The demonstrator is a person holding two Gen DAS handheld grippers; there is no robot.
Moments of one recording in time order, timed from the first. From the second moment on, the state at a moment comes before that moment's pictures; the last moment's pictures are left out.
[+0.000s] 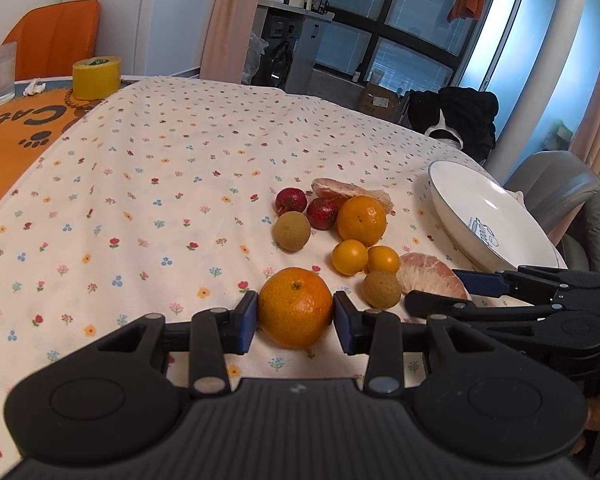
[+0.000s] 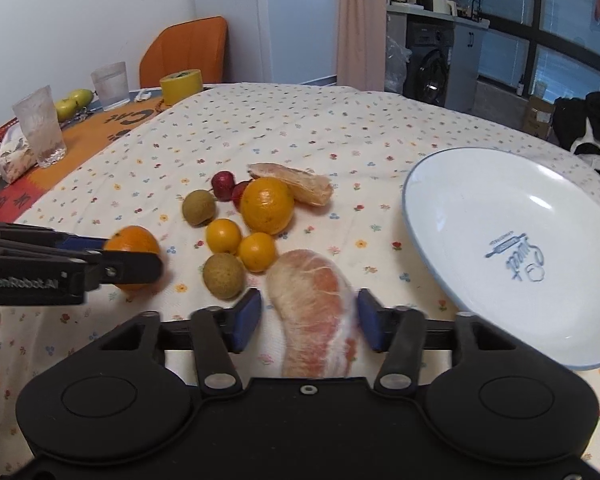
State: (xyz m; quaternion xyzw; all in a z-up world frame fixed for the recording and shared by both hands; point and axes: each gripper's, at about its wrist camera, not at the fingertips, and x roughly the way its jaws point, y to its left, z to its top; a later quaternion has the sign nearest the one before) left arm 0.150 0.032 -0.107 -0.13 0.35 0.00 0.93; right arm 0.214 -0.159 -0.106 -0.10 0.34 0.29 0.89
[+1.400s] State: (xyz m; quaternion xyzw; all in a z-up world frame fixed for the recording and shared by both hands) left arm 0.168 -0.047 -0.052 -0.07 0.30 -0.05 0.95; right arm 0.217 -0.260 -0.059 -0.01 0.28 0.25 0.93
